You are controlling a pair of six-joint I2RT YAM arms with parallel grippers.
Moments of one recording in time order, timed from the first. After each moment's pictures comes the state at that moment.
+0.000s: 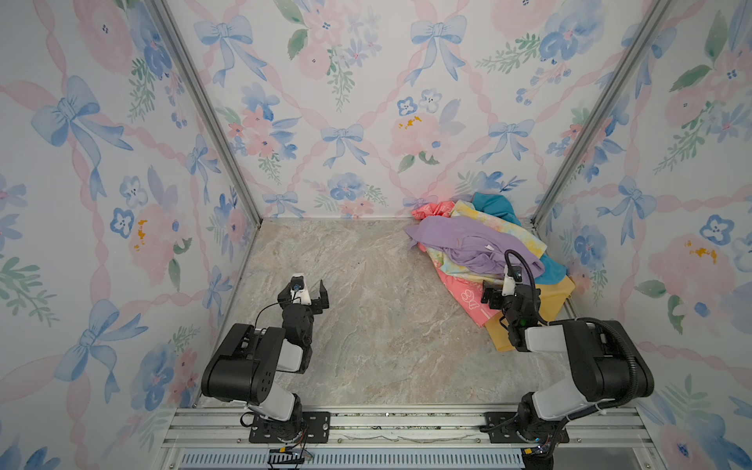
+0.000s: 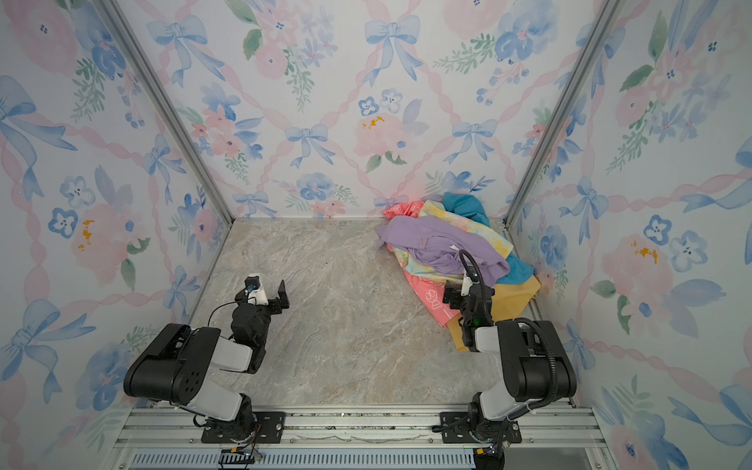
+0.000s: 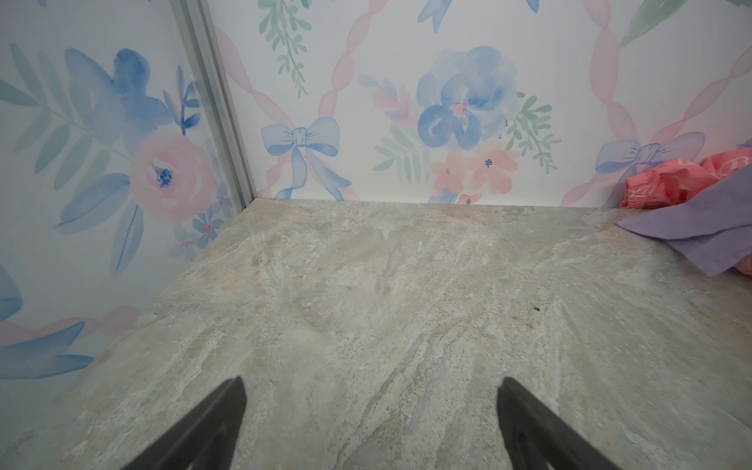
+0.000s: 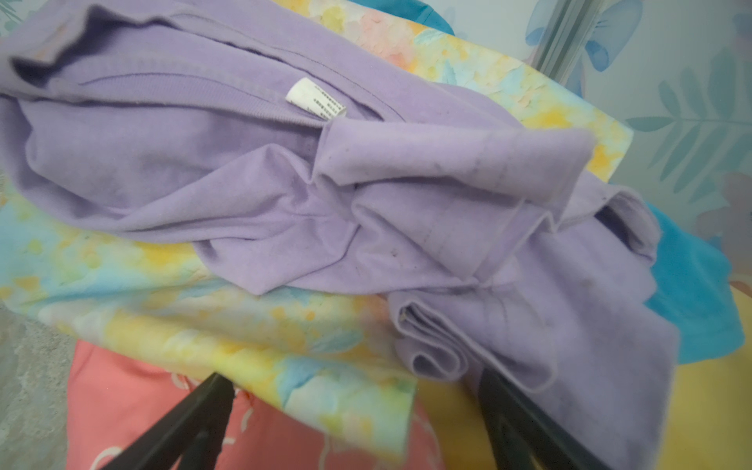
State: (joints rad) left arm -0.12 1.54 0.19 1.25 -0.24 0.00; right arm 0.01 1.56 0.39 0.81 0.06 0.01
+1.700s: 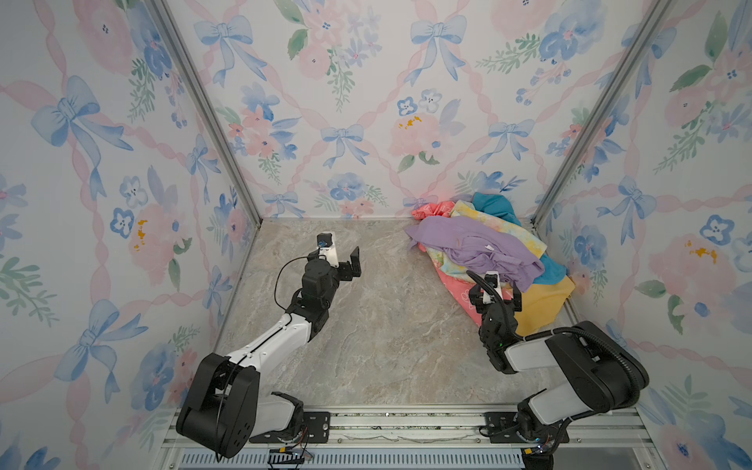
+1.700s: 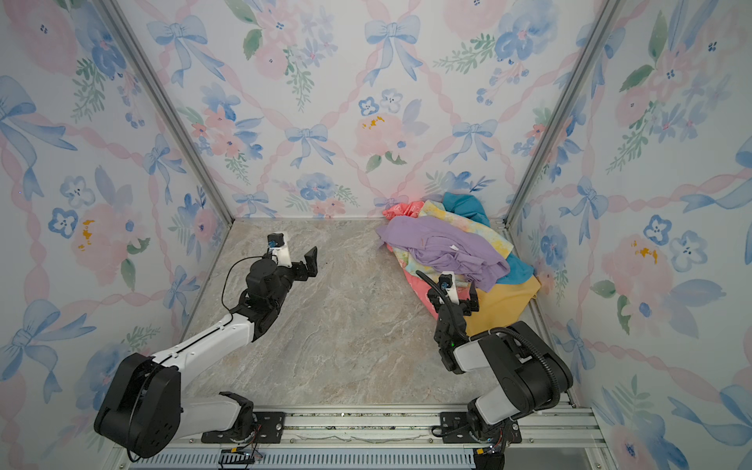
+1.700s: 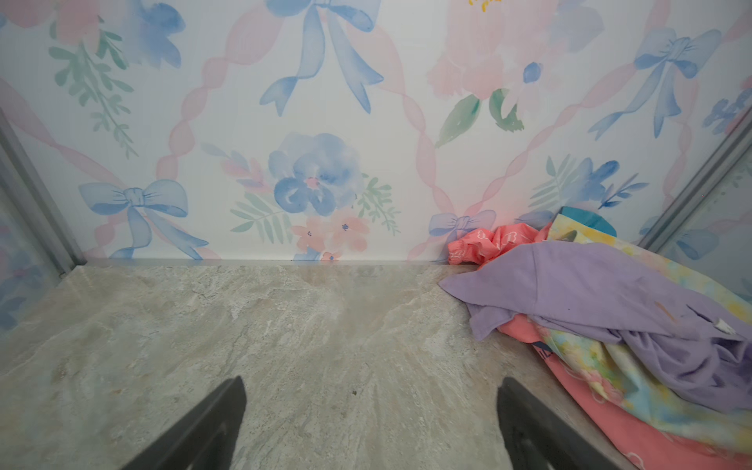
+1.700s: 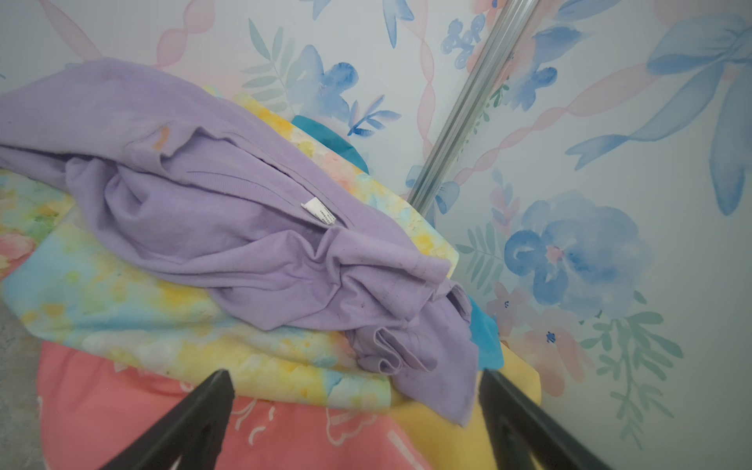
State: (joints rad) left arm -0.37 1.29 0.69 0.47 -0.16 -0.17; right arm 0.45 1.51 0.28 1.18 0.79 -0.33
